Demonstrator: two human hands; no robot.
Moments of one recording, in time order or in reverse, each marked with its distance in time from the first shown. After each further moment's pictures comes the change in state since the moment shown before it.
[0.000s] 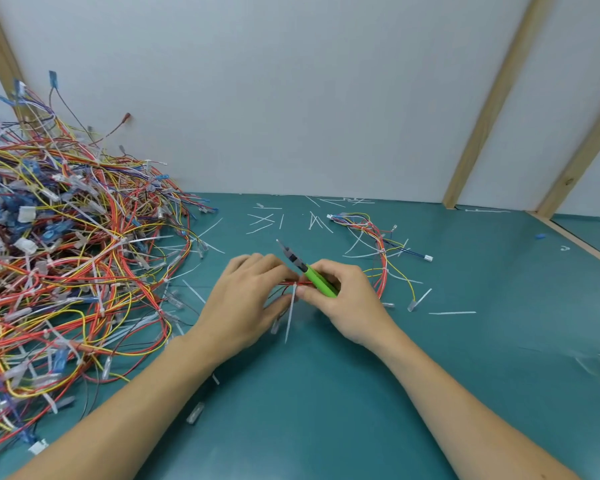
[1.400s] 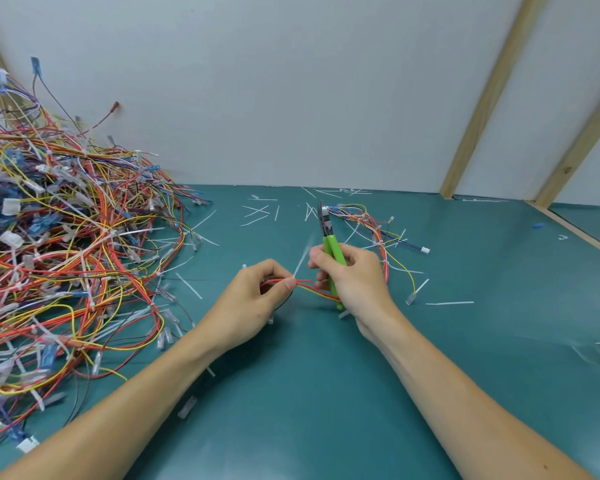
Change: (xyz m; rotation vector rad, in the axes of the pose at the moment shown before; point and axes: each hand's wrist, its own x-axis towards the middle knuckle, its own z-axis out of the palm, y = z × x) left_hand 0.001 0.016 0.013 -0.833 -0.127 -0.480; right_hand 0.011 0.001 0.000 0.379 0.289 0.289
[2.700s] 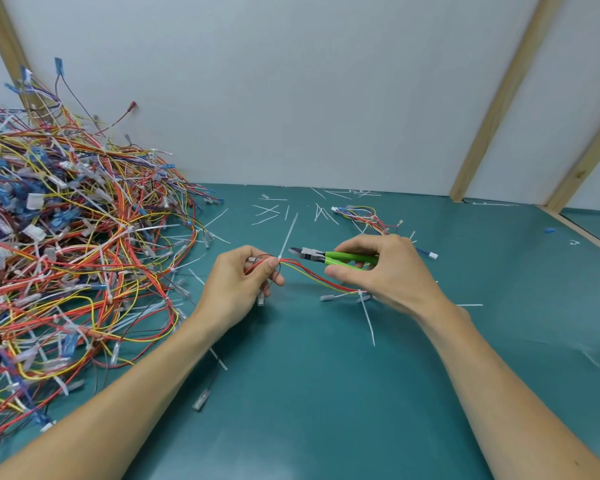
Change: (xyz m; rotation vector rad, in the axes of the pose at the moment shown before) left_hand 0.007 -0.006 -0.021 -0.116 0.253 -0.080; right_hand 0.009 -0.021 -0.047 -0.673 -0.176 -0.380
